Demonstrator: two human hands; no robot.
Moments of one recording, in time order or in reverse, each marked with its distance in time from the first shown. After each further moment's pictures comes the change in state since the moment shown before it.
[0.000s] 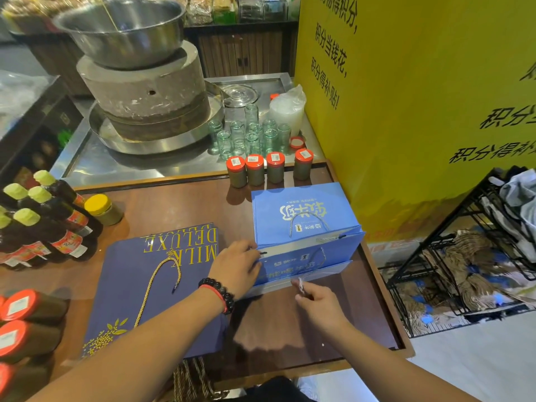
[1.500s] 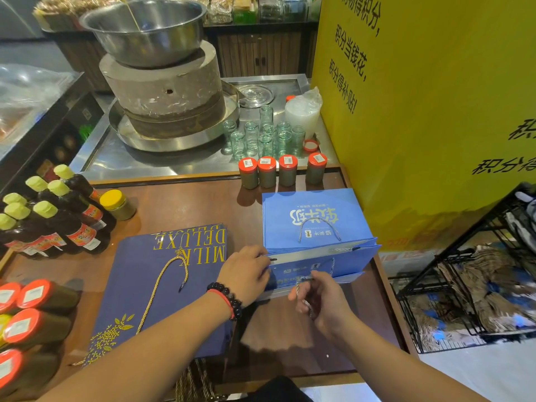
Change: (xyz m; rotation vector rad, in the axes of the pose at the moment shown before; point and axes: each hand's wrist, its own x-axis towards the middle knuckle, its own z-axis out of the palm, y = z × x) left_hand 0.003 0.001 0.008 0.014 0.048 0.045; right_hand 0.013 -0.041 0.000 0.723 -0.166 0.141
